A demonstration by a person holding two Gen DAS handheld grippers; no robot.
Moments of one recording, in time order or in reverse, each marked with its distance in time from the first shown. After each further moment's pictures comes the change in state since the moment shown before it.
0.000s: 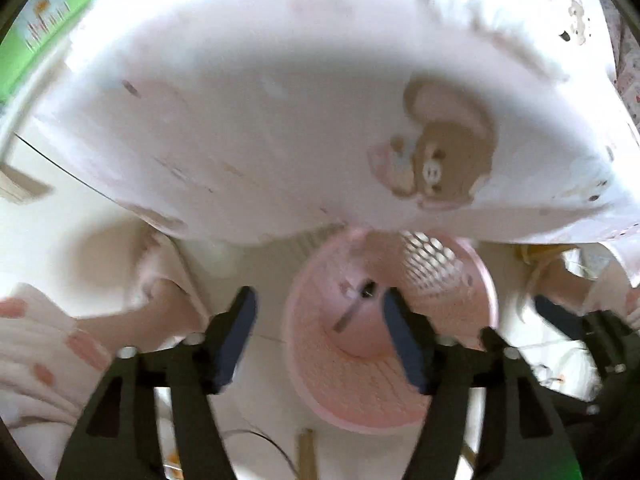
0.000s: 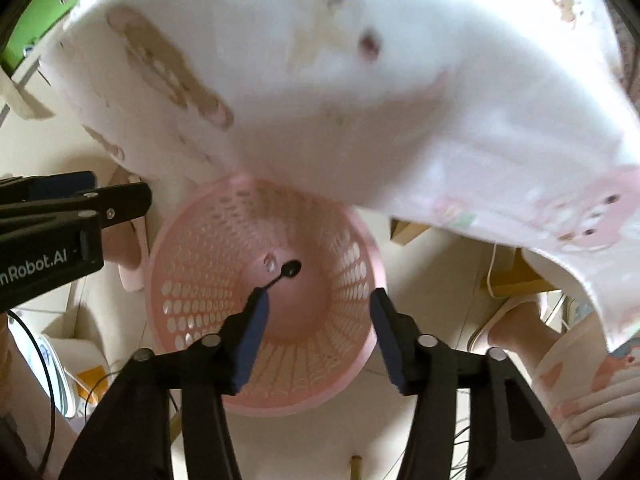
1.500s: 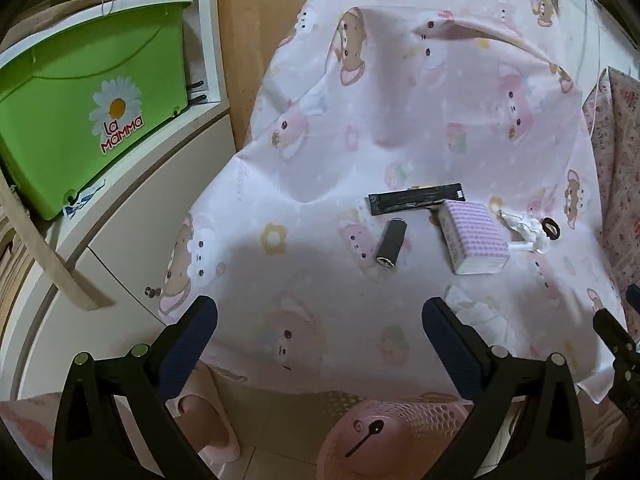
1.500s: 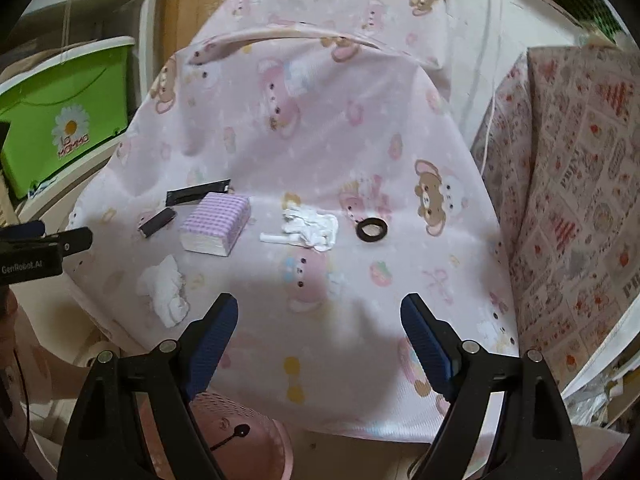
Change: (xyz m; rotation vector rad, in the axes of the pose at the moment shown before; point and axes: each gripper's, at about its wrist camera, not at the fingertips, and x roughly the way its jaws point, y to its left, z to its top) left arm -0.099 0.059 0.069 -0.127 -0.450 0.006; right arm -0.142 -0.077 0.063 0.067 -0.574 -0.132
